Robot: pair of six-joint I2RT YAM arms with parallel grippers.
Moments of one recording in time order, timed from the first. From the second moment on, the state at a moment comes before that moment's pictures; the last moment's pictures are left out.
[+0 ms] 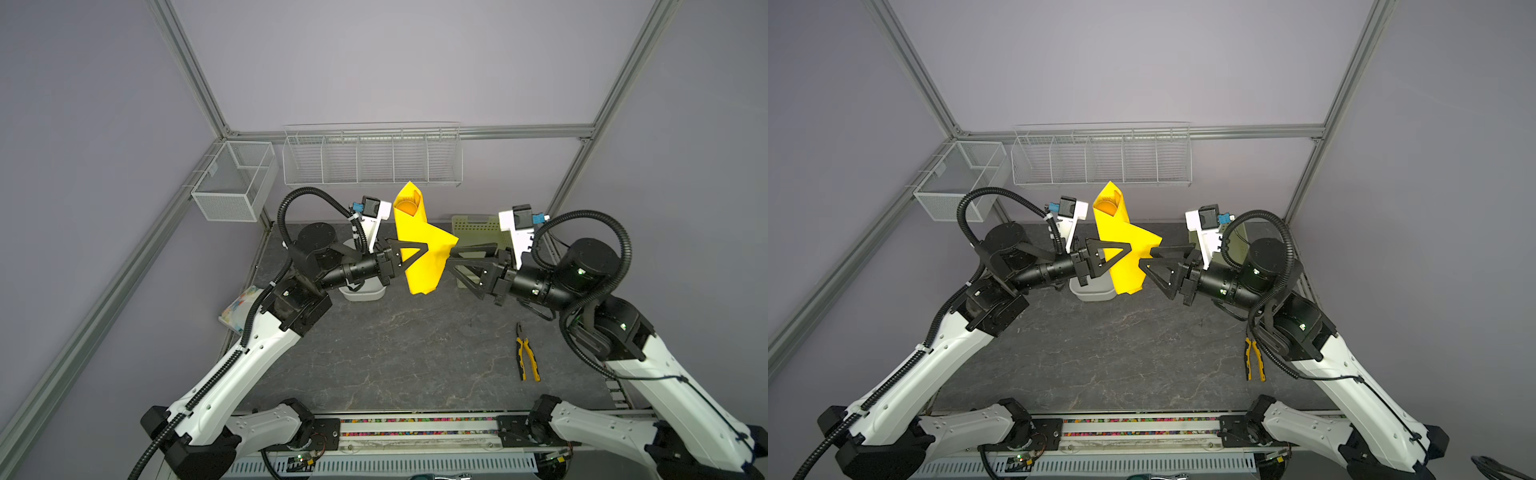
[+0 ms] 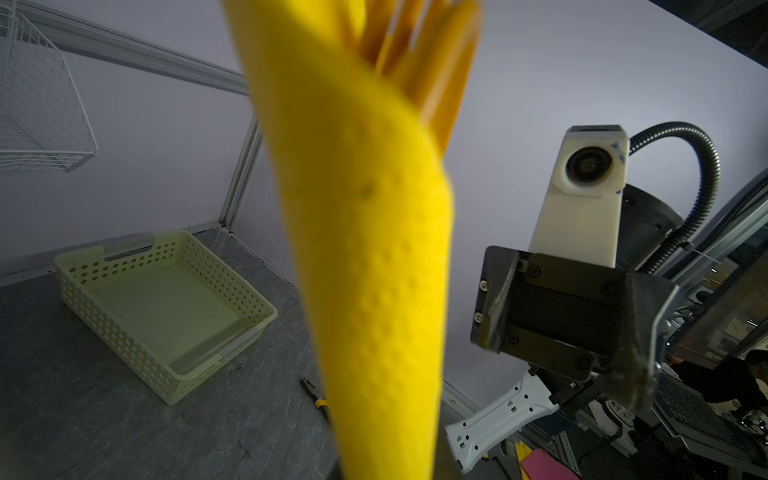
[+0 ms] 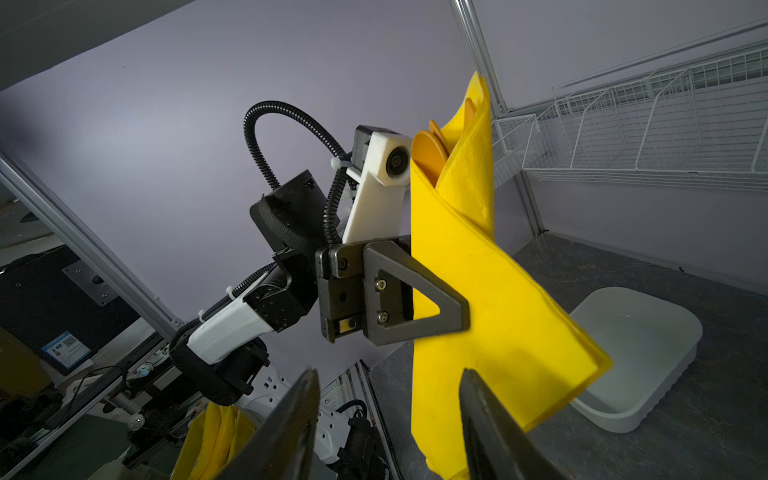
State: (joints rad) left arm -0.71 1.16 1.35 -0.13 0.62 -0.54; right arm 0.79 1.04 1.42 -0.36 -0.42 0.51
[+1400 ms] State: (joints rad) left arm -0.71 1.19 1.37 -0.06 0.77 -0.58; right arm 0.79 1.12 1.44 -0.45 -0.50 0.53
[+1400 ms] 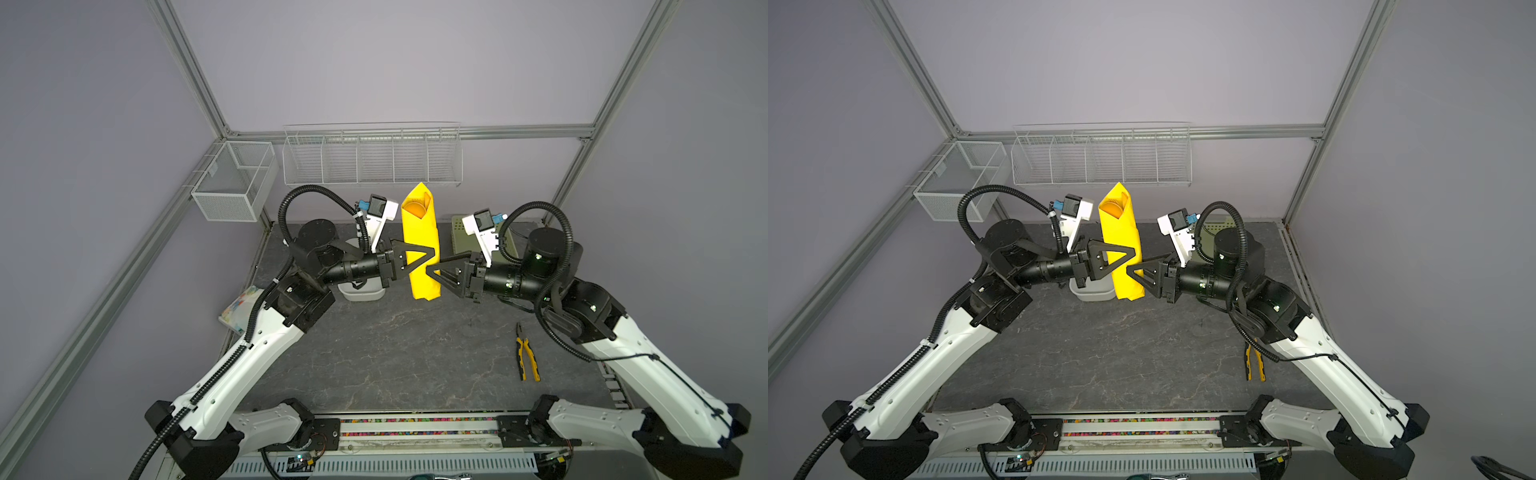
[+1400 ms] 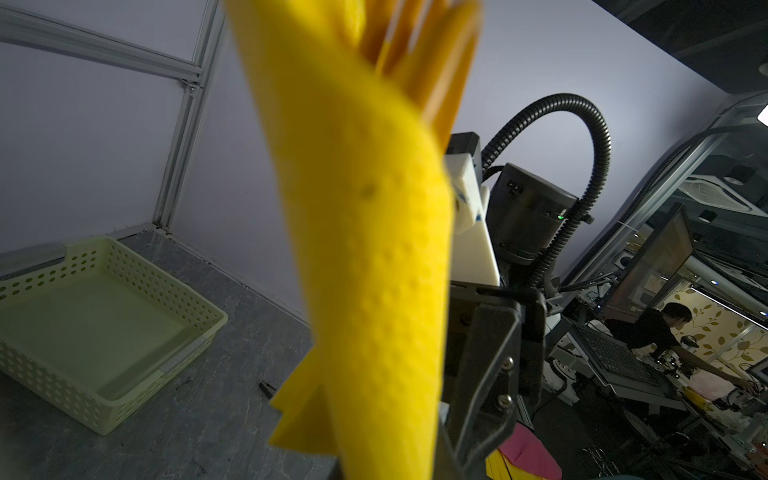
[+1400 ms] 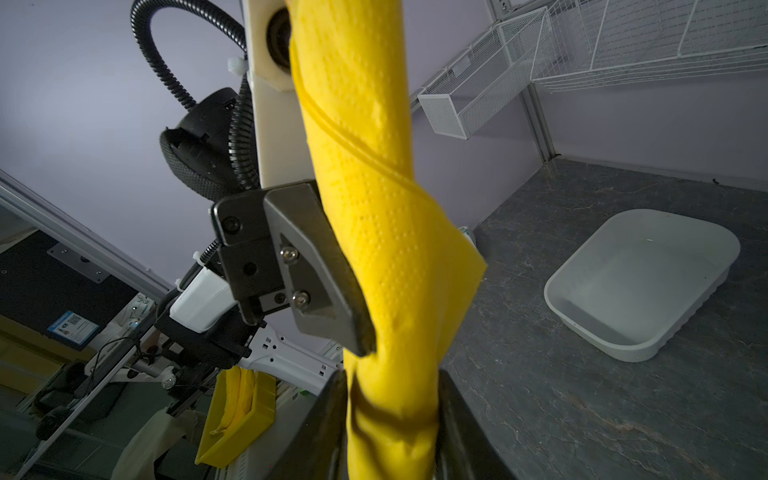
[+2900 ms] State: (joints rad) left arm -0.71 1.20 1.40 0.04 0.73 -0.66; right arm 0.82 1.12 1.43 -0.34 -0.56 0.55
